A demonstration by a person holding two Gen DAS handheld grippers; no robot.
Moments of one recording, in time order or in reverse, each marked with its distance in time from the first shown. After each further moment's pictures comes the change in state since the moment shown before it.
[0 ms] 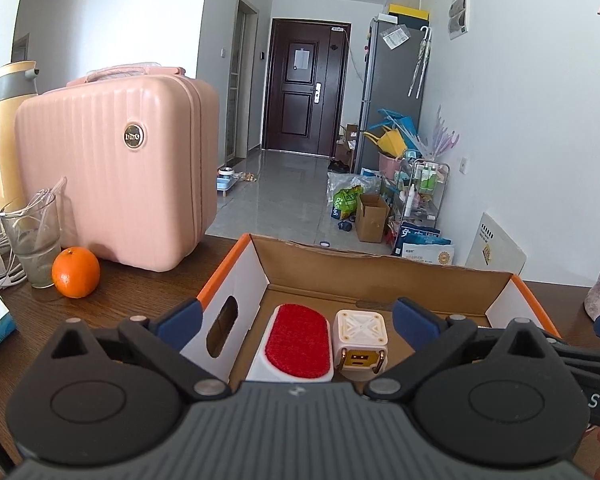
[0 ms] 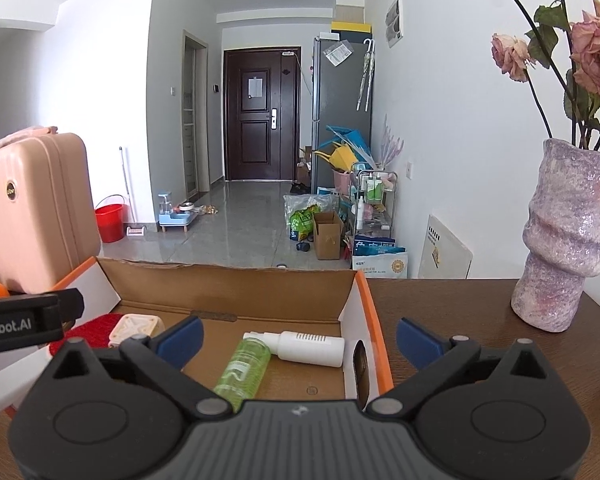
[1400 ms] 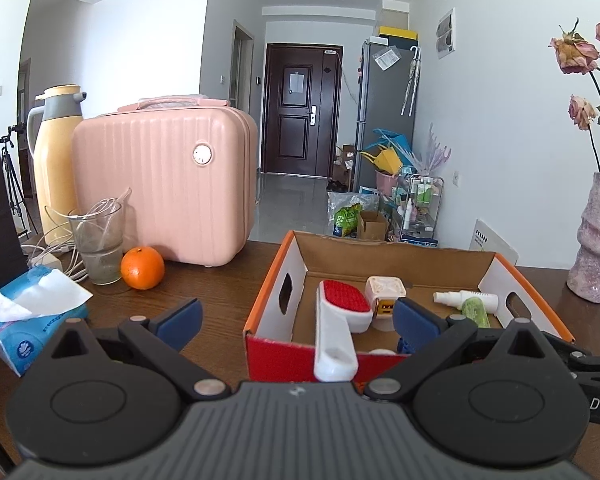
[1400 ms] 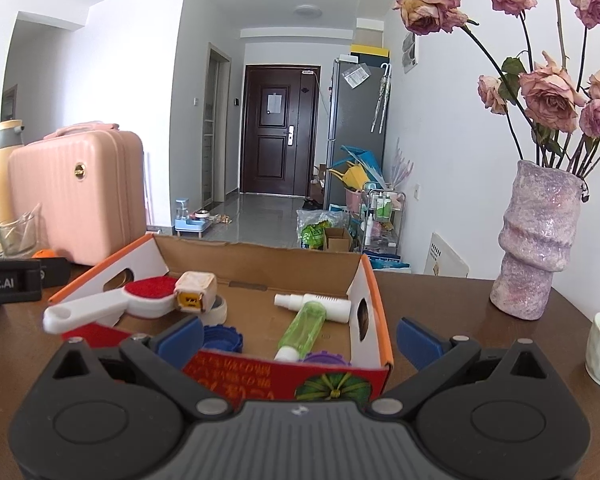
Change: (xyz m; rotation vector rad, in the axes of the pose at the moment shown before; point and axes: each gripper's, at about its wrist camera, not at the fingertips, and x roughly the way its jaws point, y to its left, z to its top) left arm -0.101 0.053 -0.036 0.041 -0.073 -0.006; right arm -0.110 0.018 -0.051 -0.068 -0.050 0.029
